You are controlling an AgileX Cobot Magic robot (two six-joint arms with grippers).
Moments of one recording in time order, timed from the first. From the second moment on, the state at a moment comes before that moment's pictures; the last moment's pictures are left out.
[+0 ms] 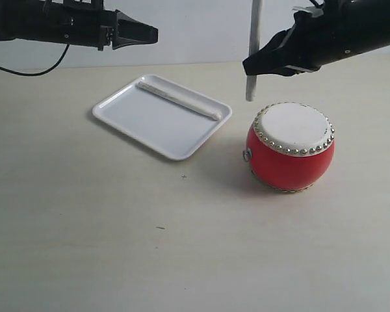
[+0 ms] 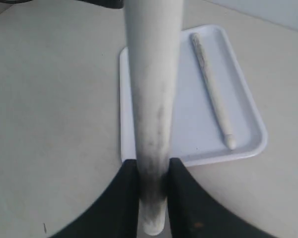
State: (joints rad) left arm -0.12 2.29 -1.79 -1.47 1.22 1.32; right arm 0.15 1.72 -1.15 1.18 0.79 -1.36
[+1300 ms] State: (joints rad) left arm -0.38 2.29 -1.78 -1.57 1.22 1.48; right arm 0.11 2.02 -1.37 1.33 1.18 -1.42
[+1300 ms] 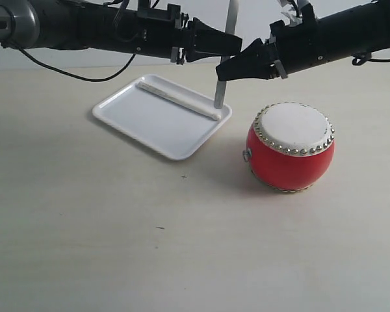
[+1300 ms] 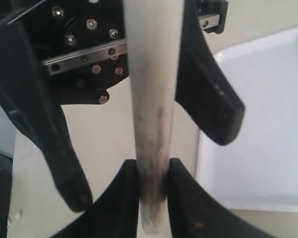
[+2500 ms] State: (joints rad) left arm -0.33 2.29 -1.78 -1.56 1.22 1.49; right arm 0.11 2.02 -1.37 1.33 1.20 -1.44
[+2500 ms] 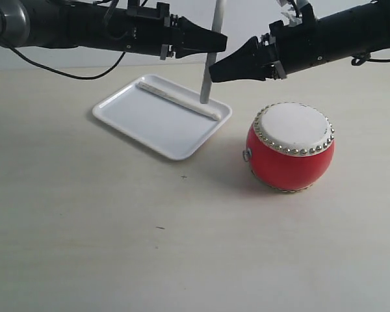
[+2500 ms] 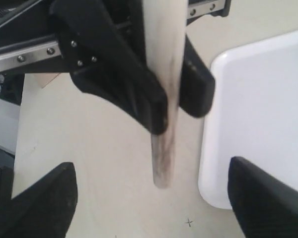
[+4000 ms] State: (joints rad) left arm -0.48 2.30 -1.92 0.20 0.86 1.53; right arm 0.02 1.94 -1.37 1.20 1.02 -1.38
